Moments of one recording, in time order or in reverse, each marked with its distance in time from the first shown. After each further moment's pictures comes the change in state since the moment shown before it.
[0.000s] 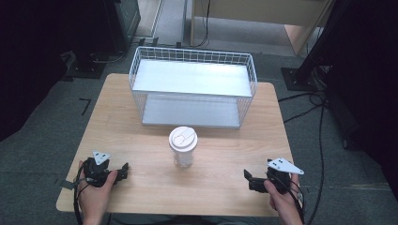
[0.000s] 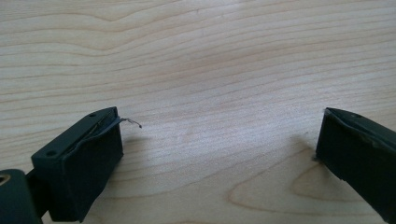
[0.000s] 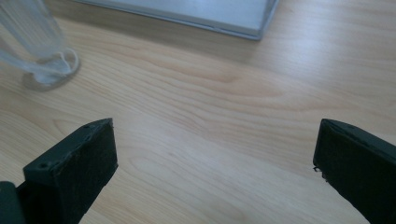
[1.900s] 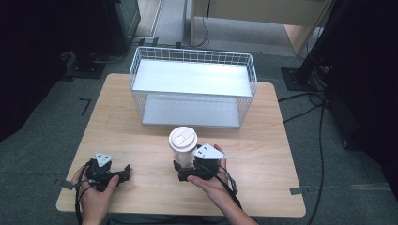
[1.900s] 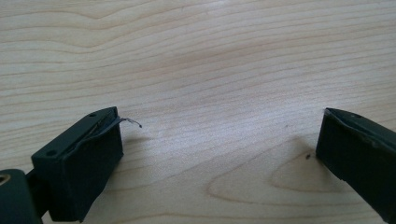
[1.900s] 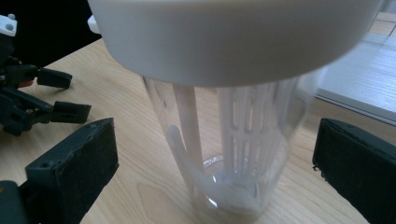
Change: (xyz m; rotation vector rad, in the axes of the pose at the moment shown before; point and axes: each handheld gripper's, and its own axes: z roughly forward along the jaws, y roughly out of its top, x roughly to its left) left arm -0.008 -0.002 -0.002 0.002 -0.008 0.011; right arm 0.165 0.057 0.096 -0.116 0.278 -0.099
